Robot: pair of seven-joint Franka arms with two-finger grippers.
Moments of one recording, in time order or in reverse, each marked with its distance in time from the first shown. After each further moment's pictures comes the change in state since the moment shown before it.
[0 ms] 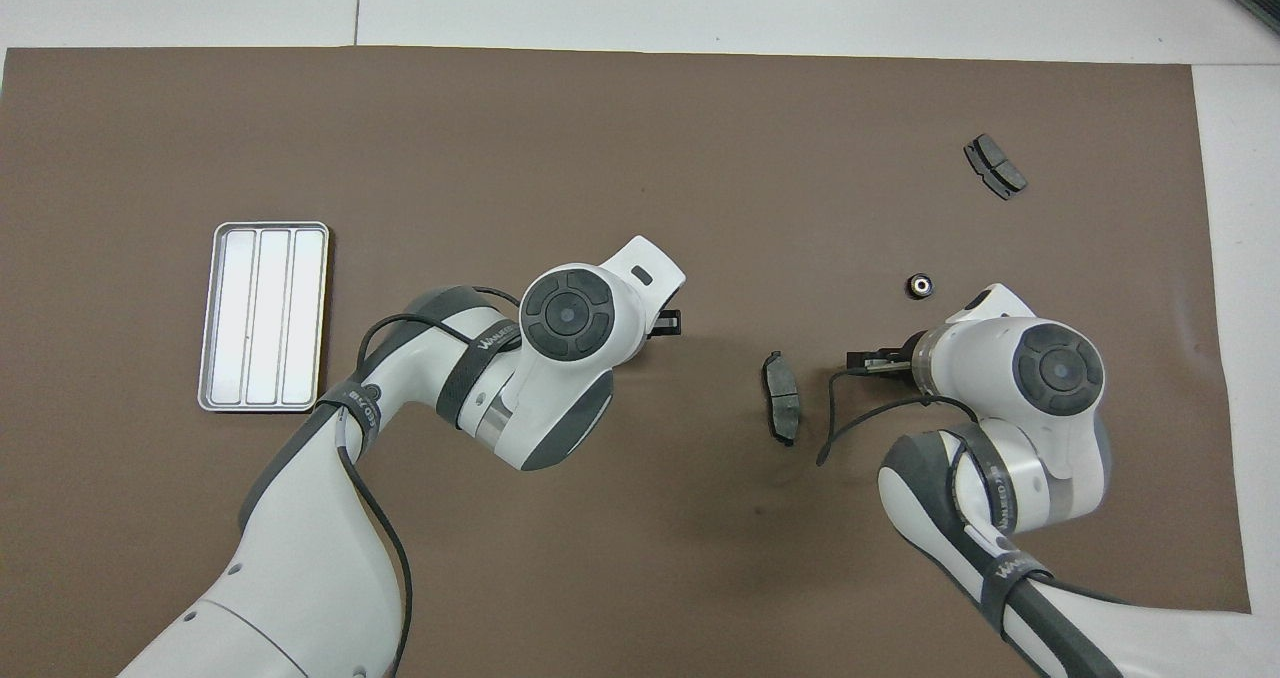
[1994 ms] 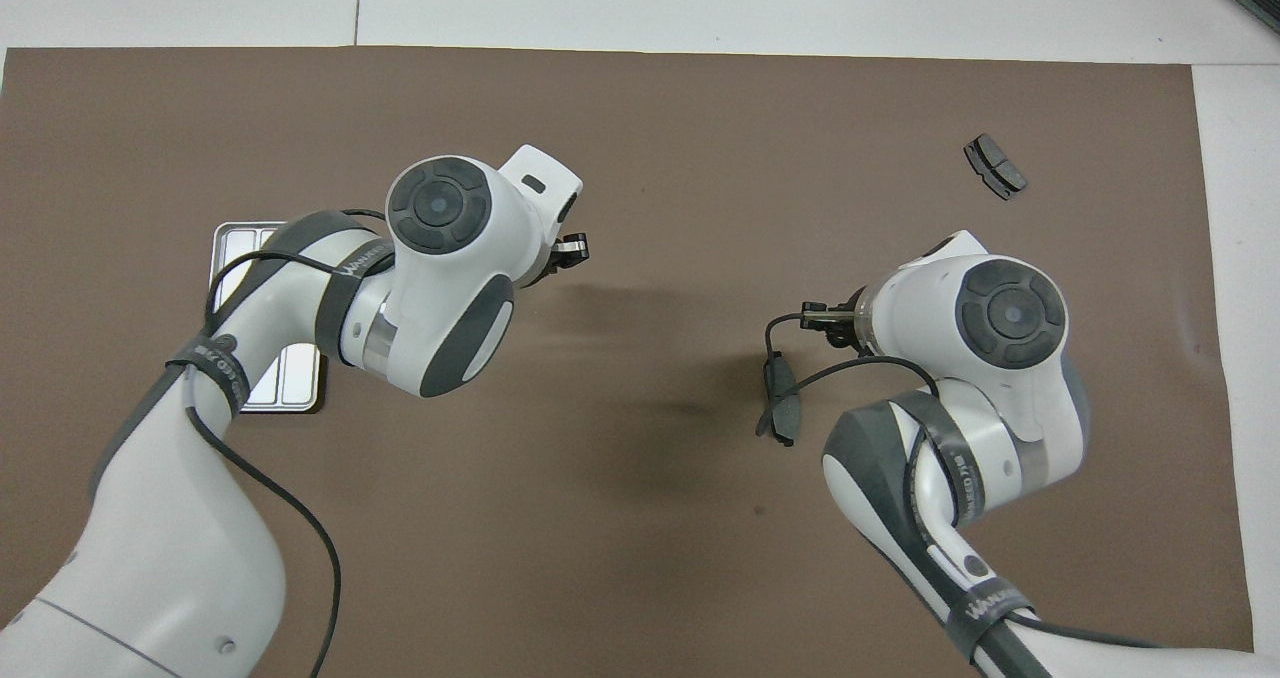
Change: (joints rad) left arm 0.168 -0.059 0.026 0.110 0.003 -0.216 0.032; right arm 0.171 -0.022 0.004 0.267 0.001 -0.265 0.283
